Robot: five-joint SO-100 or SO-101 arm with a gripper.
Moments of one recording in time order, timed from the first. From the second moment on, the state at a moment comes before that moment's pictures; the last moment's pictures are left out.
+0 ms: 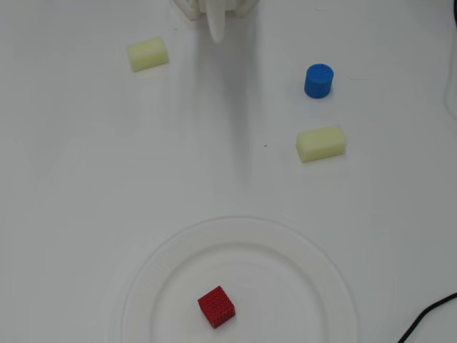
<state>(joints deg) 1.9 193.4 160.6 67.9 -4.6</state>
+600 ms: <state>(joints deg) 0.4 197.0 178.1 70.0 4.3</state>
